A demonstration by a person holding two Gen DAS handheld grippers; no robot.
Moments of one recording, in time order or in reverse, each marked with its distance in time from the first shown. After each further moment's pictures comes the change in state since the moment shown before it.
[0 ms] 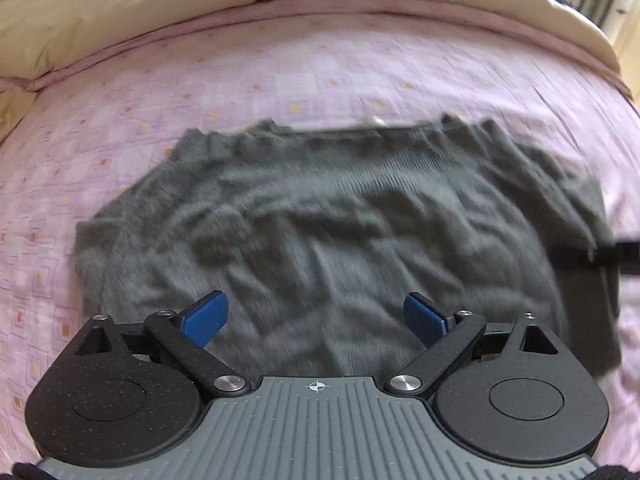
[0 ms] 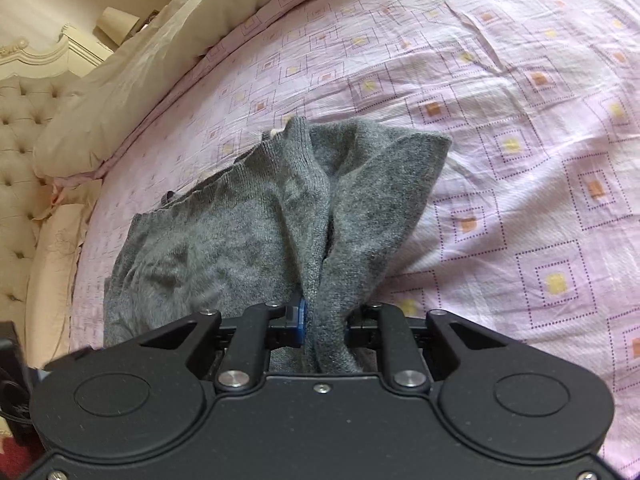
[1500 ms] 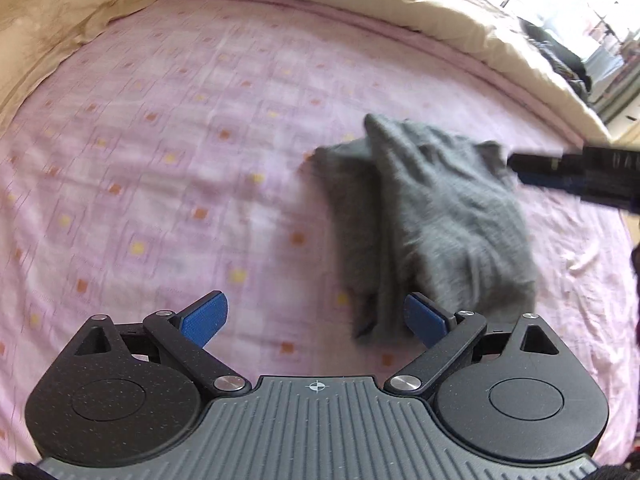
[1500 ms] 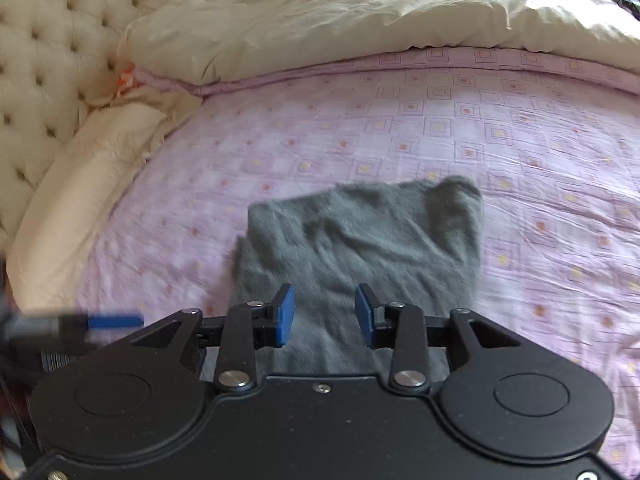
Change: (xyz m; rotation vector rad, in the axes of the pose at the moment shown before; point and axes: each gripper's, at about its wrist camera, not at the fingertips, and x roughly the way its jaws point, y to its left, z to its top) left arm -0.073 0.237 -0.062 -0.297 -0.030 -0.198; right arm 0.037 0.255 -0.062 -0.471 -0.009 -0.040
